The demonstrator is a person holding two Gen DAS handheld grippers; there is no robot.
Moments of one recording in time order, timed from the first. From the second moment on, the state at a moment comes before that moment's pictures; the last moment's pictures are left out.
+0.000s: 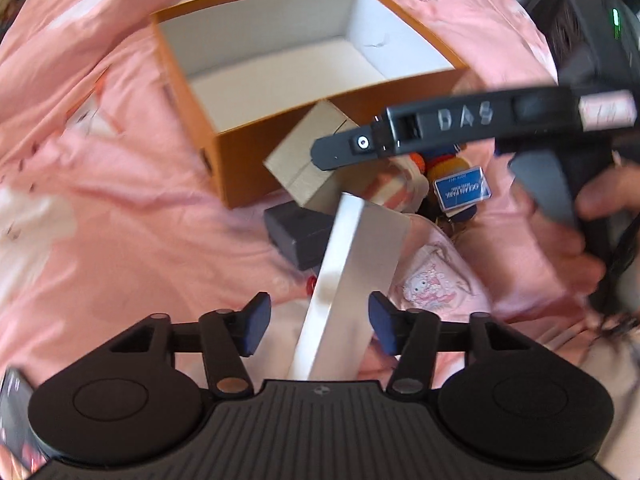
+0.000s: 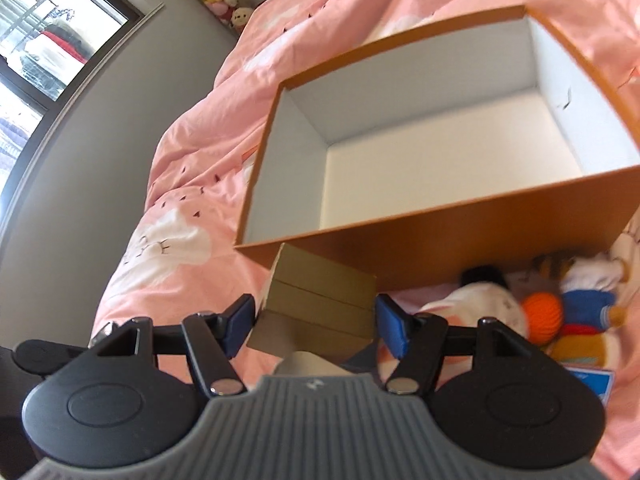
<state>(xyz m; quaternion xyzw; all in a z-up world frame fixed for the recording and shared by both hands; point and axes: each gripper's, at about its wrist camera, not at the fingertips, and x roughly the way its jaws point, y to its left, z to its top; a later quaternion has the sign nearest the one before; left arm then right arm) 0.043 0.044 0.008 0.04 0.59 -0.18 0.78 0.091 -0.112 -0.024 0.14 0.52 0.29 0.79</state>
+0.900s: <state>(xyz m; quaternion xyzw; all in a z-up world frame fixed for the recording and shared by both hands) 0.056 0.048 -0.026 -0.06 0.63 -0.21 0.75 0.090 -0.130 -0.028 0.16 0.53 0.29 0.78</state>
